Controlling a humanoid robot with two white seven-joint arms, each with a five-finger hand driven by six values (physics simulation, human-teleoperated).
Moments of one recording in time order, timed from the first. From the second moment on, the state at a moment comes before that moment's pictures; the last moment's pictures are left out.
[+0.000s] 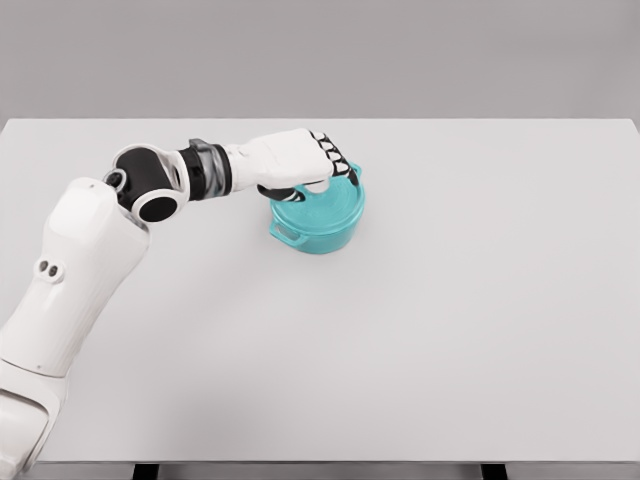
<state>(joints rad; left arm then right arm) -0.73 0.24 -0.50 -1.33 -0.85 -0.61 -0.61 0.00 0.00 -0.16 0.10 -0.02 -0.25 -0.38</state>
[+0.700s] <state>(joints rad) -0.71 0.24 -0.50 -1.33 -0.85 -0.61 -0.61 0.00 0.00 -0.16 0.10 -0.02 -0.25 -0.38</state>
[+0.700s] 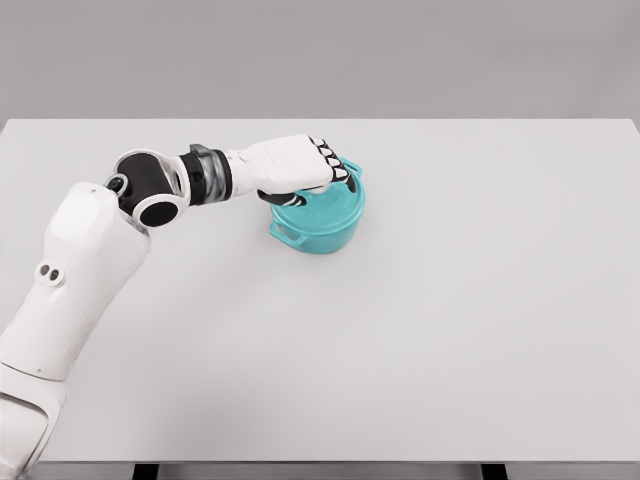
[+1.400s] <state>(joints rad) -0.72 0.25 -0.50 -1.33 -0.85 -0.61 -0.61 0.00 0.00 -0.16 0.10 -0.02 -0.25 -0.38</state>
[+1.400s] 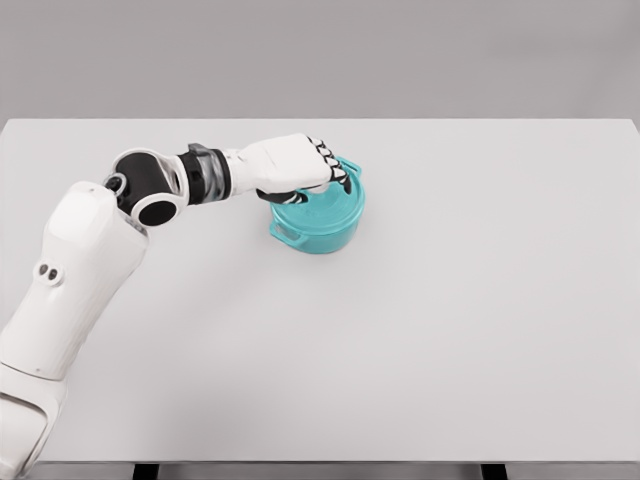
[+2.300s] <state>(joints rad) -0.73 0.25 -0.49 -1.31 -0.85 -0.61 -0.61 0.00 0.00 -0.16 0.10 -0.02 -0.25 -0.38</state>
